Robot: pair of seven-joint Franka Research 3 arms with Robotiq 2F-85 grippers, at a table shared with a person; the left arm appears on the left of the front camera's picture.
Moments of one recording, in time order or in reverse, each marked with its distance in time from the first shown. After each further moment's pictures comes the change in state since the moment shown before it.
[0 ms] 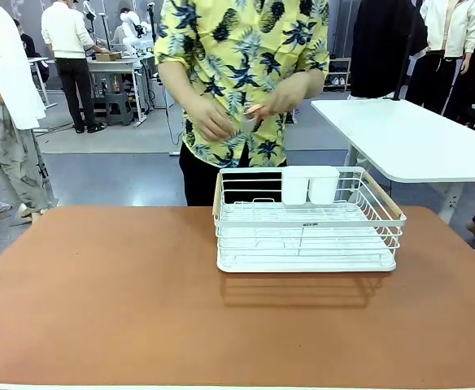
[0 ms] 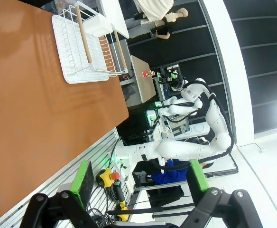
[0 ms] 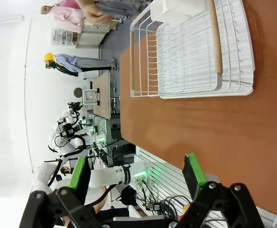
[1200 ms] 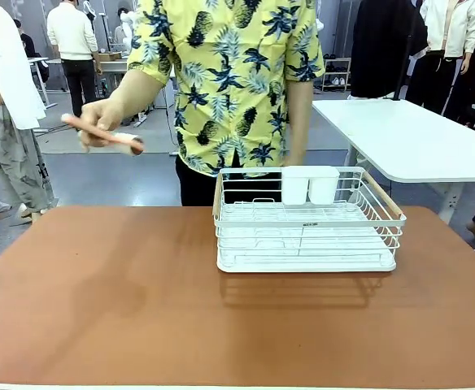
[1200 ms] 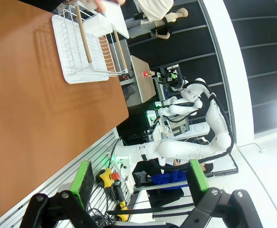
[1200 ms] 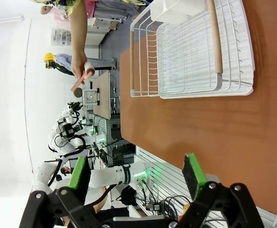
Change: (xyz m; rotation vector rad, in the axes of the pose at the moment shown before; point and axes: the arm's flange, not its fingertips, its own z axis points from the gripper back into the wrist) left arm 0.000 0.000 0.000 0.000 0.000 0.000; right arm 0.000 0.000 0.000 0.000 0.000 0.000
